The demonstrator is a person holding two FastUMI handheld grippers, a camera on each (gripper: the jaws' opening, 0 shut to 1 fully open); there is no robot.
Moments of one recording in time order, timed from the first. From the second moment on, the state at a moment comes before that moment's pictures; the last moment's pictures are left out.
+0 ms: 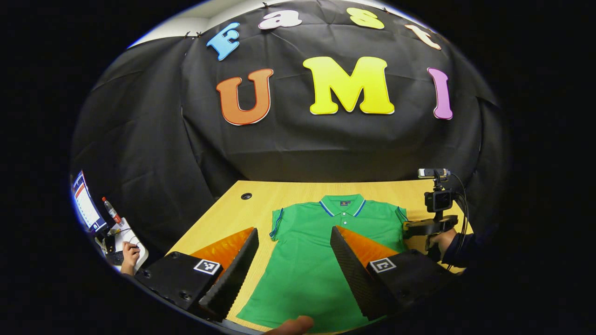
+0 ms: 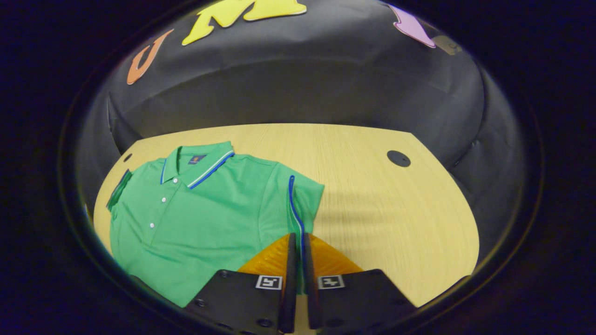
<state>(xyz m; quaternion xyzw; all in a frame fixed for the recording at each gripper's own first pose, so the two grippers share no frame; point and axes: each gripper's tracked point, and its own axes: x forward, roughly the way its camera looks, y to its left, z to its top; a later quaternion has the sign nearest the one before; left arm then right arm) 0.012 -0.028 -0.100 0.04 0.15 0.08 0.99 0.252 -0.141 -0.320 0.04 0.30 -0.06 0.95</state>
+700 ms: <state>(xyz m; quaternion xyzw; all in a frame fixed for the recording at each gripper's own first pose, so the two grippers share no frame) 0.002 -0.005 -0.094 0.04 0.14 0.10 0.98 0.247 -0.120 -0.270 0.01 0.25 -0.04 0.97</state>
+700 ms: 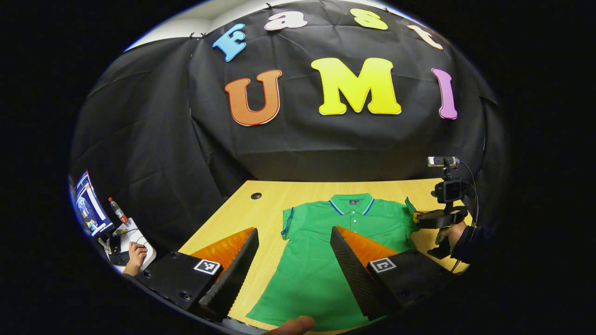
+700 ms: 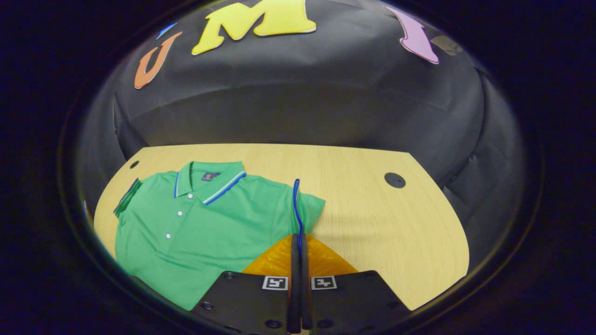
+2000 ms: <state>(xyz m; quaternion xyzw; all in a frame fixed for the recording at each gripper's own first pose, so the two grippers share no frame) -0.015 0.064 -0.107 0.01 0.14 0.11 0.98 0.202 0.006 -0.258 -0.01 0.25 0.02 0.97</state>
